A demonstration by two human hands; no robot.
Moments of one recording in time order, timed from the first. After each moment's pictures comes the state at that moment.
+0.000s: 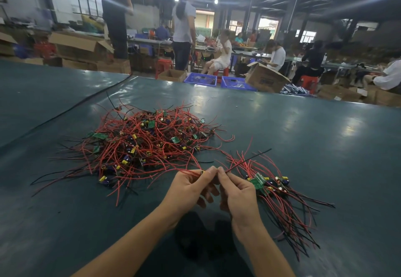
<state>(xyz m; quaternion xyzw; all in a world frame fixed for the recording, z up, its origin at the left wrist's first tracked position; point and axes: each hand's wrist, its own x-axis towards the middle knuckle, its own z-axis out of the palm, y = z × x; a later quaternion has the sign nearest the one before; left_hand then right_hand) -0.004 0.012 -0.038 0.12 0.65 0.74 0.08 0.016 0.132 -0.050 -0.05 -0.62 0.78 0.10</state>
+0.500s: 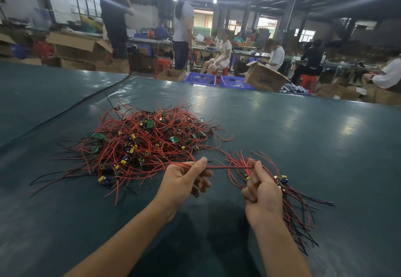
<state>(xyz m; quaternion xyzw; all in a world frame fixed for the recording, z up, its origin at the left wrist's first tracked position) -0.010 0.005 -0.033 0.11 0.65 0.75 0.03 0.008 0.170 -0.039 -0.18 -0.42 0.87 0.18</state>
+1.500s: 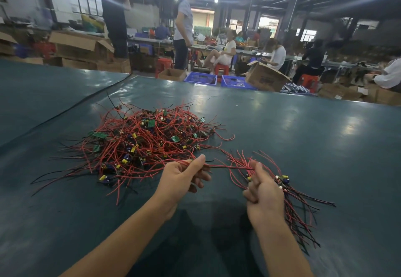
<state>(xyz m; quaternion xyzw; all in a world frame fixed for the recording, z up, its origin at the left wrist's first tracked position) -0.015 0.000 -0.032 0.06 0.64 0.77 0.03 0.005 0.171 -0.041 -0.22 -0.42 0.86 0.19</state>
